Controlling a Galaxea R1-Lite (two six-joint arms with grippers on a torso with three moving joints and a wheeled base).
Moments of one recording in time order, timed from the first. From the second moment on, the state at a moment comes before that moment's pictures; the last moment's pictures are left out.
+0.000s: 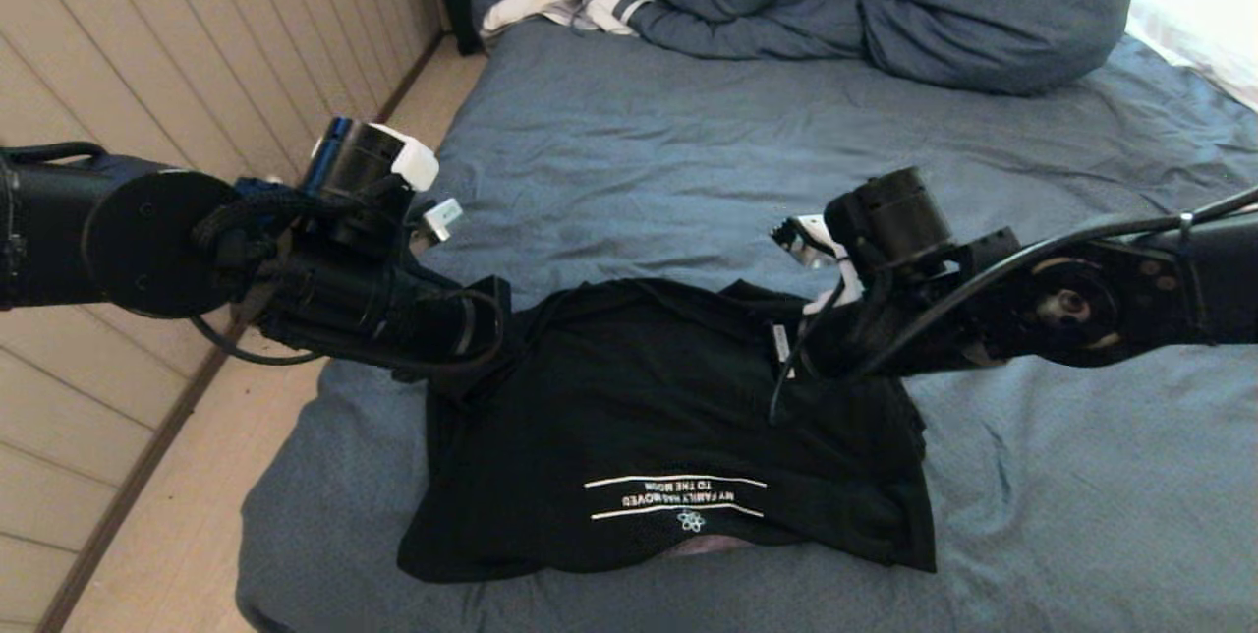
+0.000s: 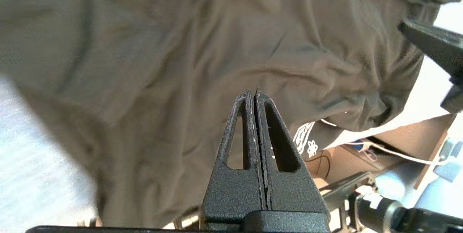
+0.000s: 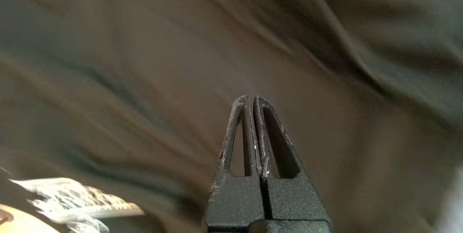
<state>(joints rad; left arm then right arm) -0.51 1.76 -1.33 0.30 -0.23 -0.52 0.50 1.79 -1.27 0.18 -0.08 0.18</state>
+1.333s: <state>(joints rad) -0.55 1.76 -1.24 0.18 -0.22 -0.52 0.37 1.97 -1.42 0.06 -0.08 0.17</state>
